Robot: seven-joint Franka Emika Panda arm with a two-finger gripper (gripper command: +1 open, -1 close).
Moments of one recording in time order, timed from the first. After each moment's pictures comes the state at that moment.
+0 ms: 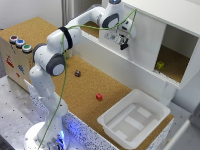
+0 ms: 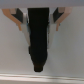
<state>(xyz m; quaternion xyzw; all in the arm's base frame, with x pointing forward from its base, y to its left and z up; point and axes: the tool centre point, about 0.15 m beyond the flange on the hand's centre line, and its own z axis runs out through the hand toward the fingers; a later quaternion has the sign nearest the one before) 0.550 -0.081 0.592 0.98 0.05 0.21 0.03</state>
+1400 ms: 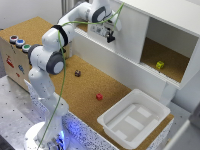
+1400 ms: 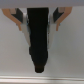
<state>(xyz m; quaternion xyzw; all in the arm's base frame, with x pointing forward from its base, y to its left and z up) 0.550 0.071 0.592 0.97 0.03 0.22 0.02</state>
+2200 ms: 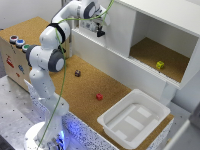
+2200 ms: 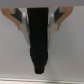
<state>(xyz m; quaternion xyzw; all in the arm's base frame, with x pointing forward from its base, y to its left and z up) 0.554 0.159 0.587 0.97 0.05 0.25 0.01</state>
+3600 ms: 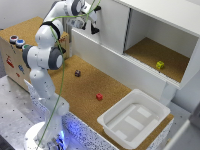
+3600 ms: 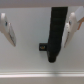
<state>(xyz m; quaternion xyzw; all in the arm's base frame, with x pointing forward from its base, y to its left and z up) 0.492 0.200 0.603 0.96 -0.03 0.27 0.08</state>
